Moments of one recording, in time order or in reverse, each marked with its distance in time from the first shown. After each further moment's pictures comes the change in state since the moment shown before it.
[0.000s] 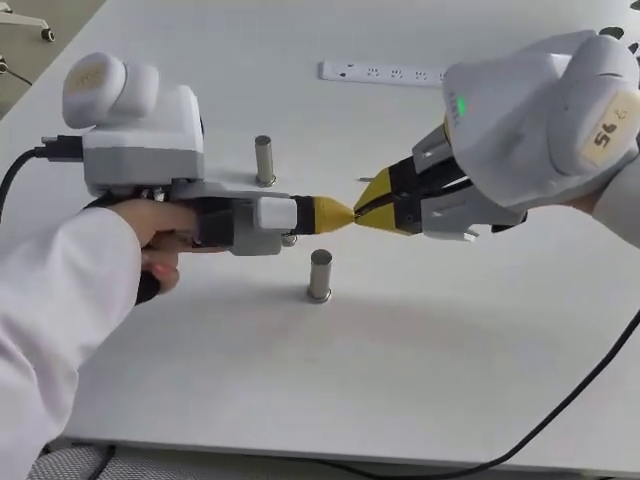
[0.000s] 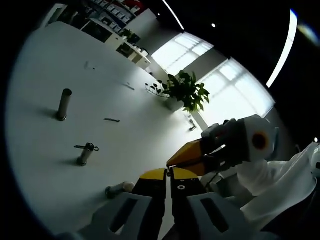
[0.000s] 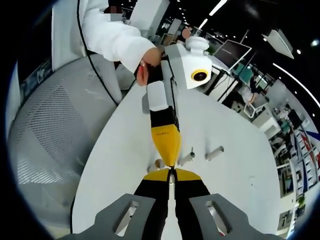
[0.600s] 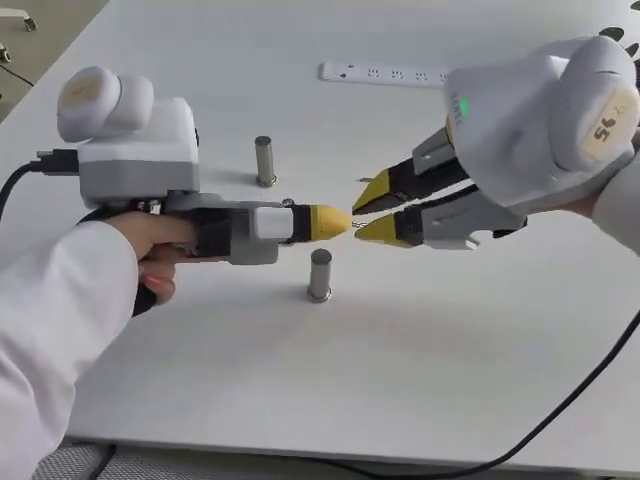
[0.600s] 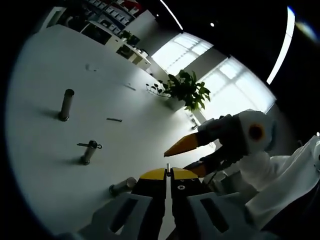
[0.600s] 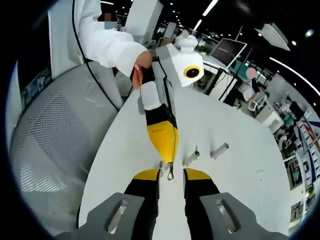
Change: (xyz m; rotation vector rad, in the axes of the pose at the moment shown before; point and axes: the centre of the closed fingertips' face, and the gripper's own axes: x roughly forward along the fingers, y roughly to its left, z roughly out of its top) left arm -0.004 0.000 -0.009 0.072 0.011 0.025; right arm 0.004 0.006 -0.006 0.141 -0.053 0.036
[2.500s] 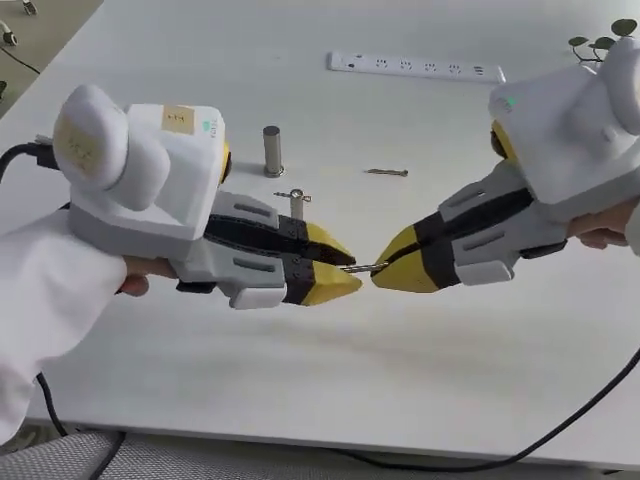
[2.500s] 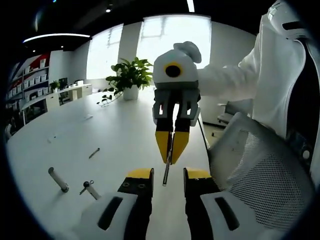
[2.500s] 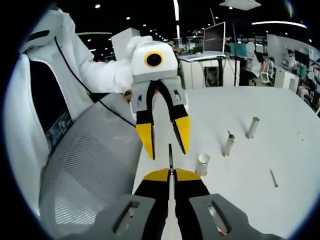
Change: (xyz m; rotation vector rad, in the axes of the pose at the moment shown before) left arm -0.010 -0.017 -0.037 0.808 0.195 -0.144; right arm -0.005 0.050 -0.002 0.345 -0.133 0.239
